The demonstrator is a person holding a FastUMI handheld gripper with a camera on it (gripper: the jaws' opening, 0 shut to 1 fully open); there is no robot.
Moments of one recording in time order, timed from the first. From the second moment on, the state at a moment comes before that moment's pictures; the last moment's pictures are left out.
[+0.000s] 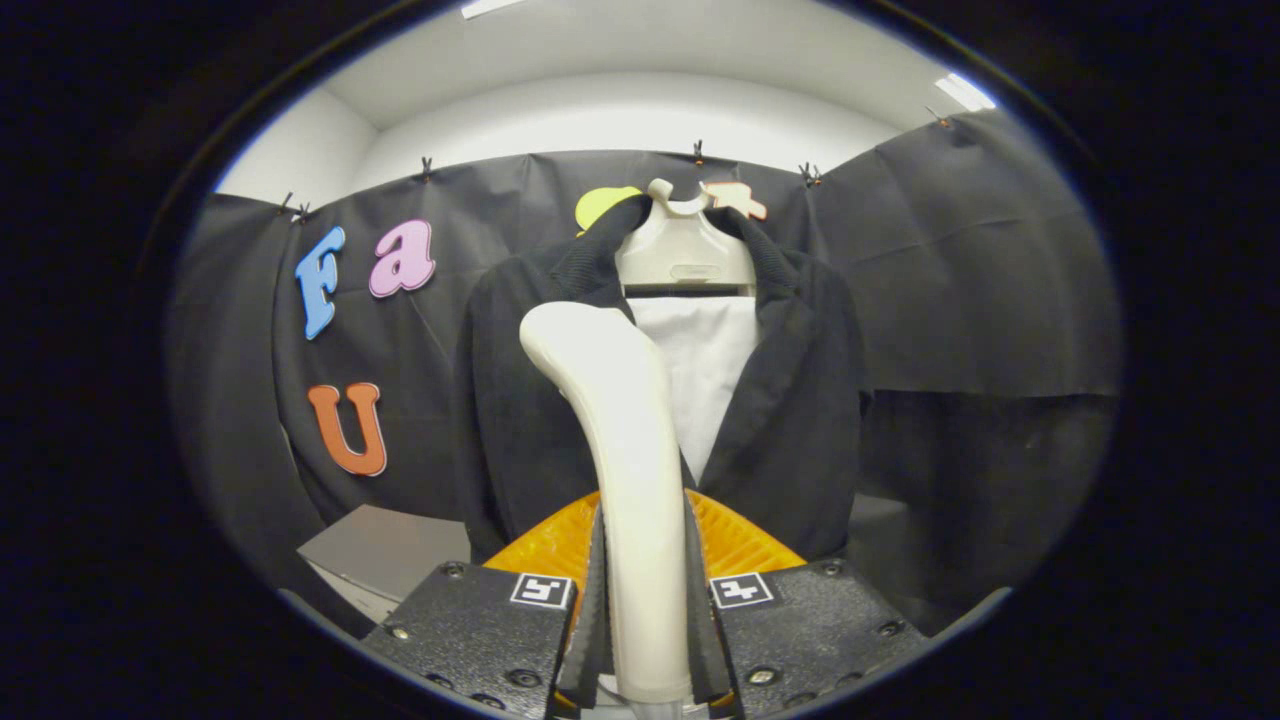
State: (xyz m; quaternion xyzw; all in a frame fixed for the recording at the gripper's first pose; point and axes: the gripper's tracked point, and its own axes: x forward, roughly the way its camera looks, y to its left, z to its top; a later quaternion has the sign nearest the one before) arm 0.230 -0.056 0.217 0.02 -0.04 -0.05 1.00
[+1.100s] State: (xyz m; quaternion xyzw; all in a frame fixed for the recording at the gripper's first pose) arm 0.235 -0.071 0.144 -0.02 0.01 -0.08 1.00
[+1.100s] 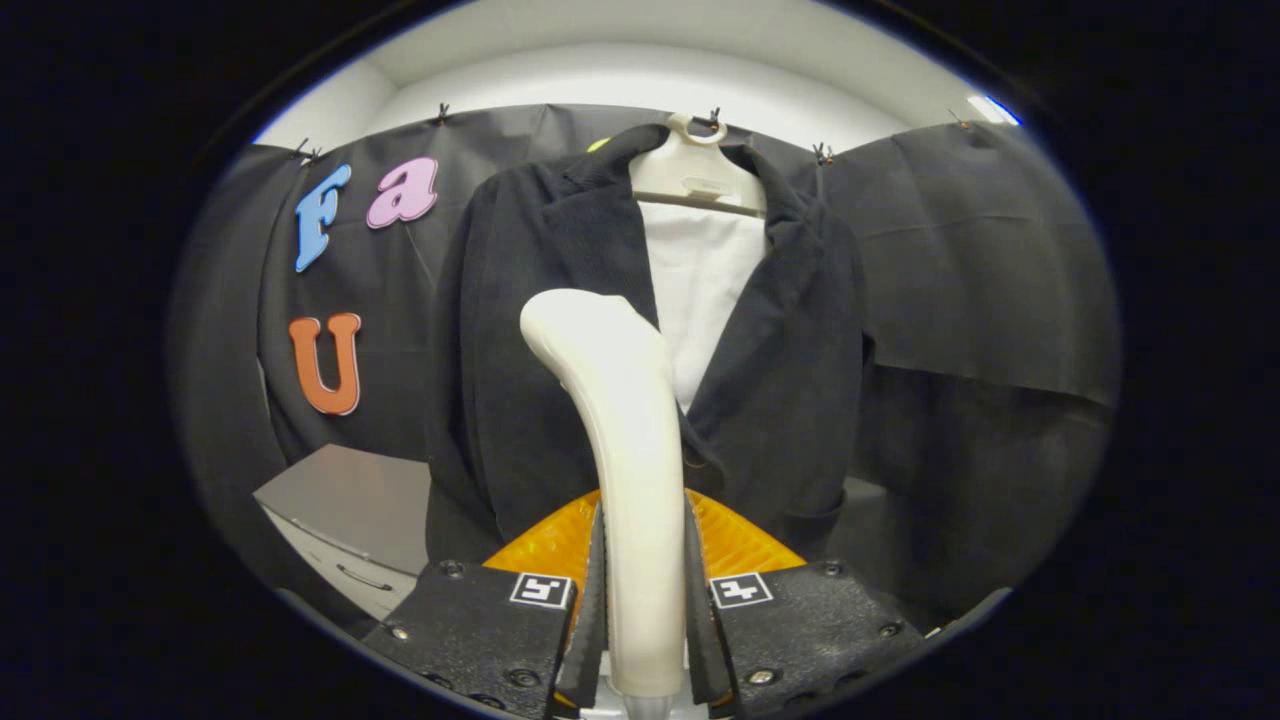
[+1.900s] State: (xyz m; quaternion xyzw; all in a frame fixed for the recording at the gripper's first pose) arm 0.223 -0.072 0.063 -0.04 0.07 -0.08 0.99
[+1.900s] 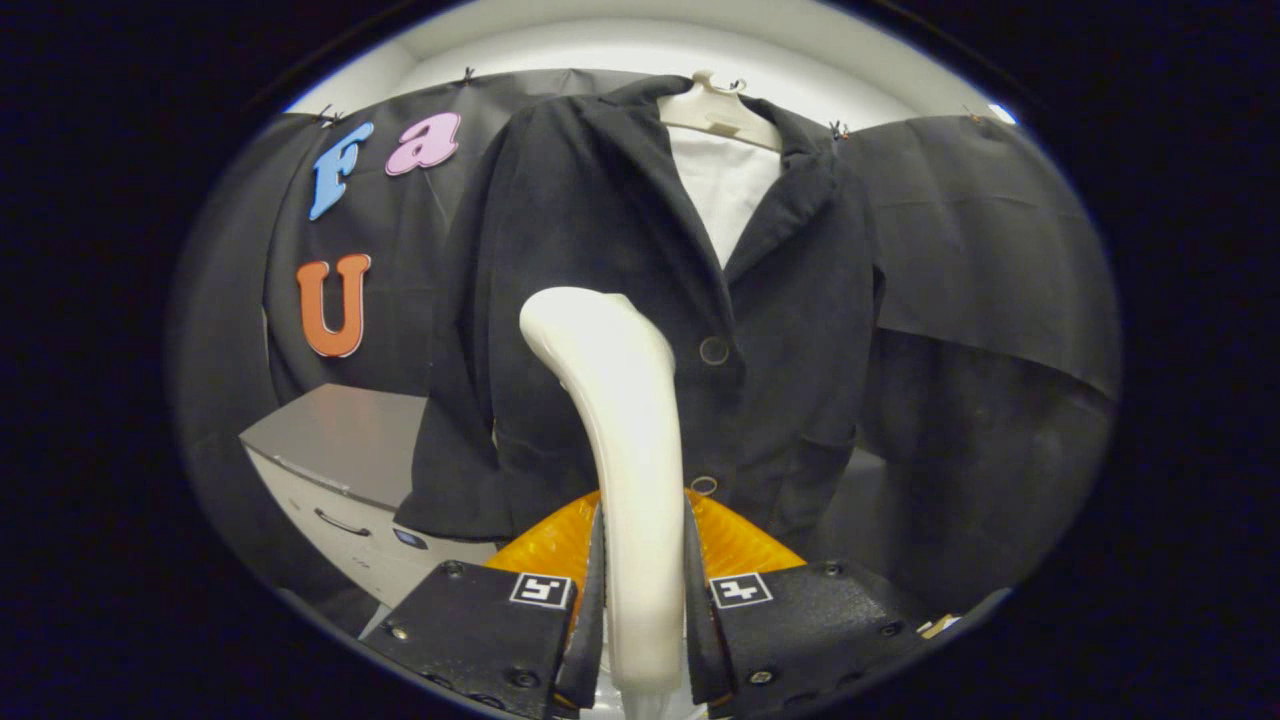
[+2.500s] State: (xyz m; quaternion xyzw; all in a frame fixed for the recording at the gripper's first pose) arm 0.220 -0.083 -0.031 -0.05 0.13 -0.08 0.99
